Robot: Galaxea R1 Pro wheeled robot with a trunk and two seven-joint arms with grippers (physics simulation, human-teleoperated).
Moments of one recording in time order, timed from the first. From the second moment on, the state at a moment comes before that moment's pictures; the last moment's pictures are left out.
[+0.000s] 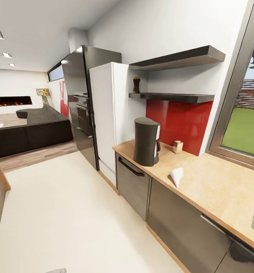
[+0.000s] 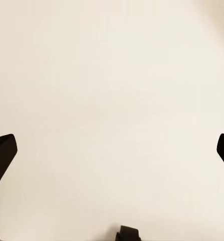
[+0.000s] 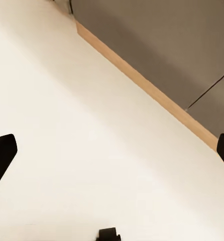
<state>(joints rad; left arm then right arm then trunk) -0.35 0.11 0.18 -0.11 -0.01 -0.20 0.00 0.00 -0.02 -0.13 -0.59 0.01 -0.19 0.01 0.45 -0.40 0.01</state>
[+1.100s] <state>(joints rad) -0.16 0.10 0.17 -0.06 -0.16 0.10 0.15 0.00 -0.03 -0.13 -0.23 0.00 -0.12 0.01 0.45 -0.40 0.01</state>
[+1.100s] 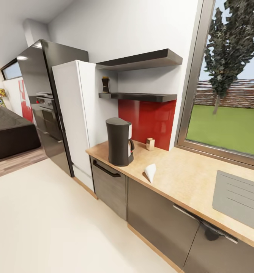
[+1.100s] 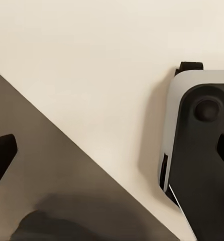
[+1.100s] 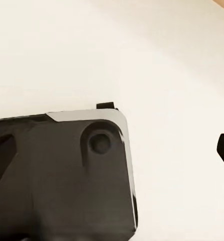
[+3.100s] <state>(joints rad) -0.16 0.10 0.17 -0.06 -0.16 0.09 0.15 -0.40 0.17 0.20 -1.49 0.00 0.41 -0.04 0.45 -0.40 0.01</state>
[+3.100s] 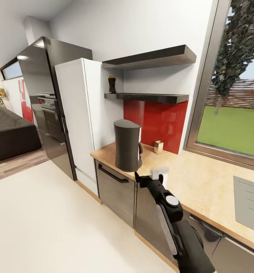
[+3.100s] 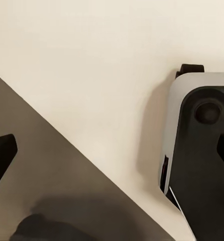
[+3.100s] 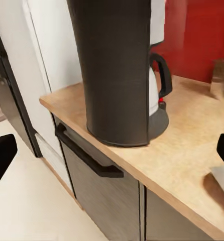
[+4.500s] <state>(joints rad) -0.14 0.11 0.17 -0.06 -0.16 0.11 0.15 -0.50 -0.10 0.08 -1.43 0.00 0.51 0.20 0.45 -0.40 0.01</state>
